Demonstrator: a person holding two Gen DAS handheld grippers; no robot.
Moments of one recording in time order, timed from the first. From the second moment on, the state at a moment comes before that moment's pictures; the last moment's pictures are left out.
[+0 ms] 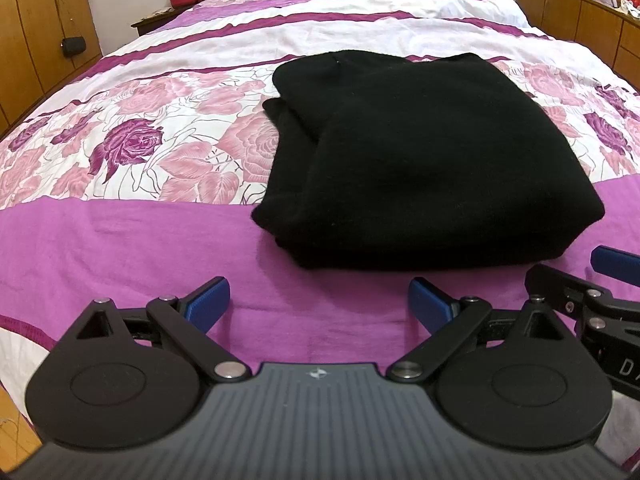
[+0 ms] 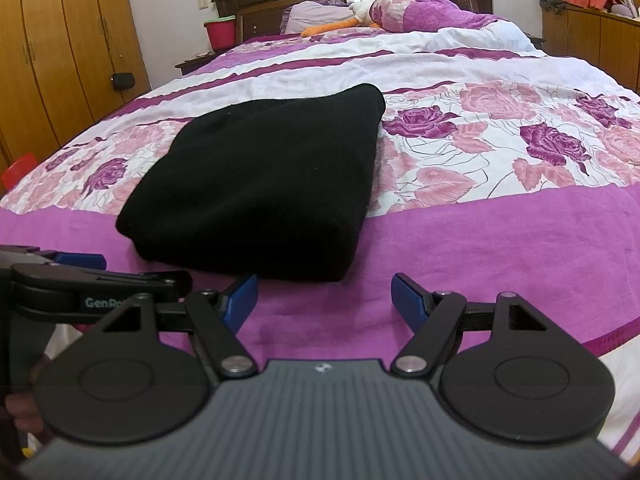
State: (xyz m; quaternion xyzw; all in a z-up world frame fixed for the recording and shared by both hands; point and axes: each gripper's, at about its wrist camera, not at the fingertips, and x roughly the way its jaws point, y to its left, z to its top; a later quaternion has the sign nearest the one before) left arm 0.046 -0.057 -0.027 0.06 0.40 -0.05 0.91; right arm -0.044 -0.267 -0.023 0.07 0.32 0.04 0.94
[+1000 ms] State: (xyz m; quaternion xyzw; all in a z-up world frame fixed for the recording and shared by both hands) left arm 0.044 -0.055 -0.028 0.06 0.40 -0.05 0.91; right arm -0.045 -0.266 -0.021 0.07 0.32 0.04 0.95
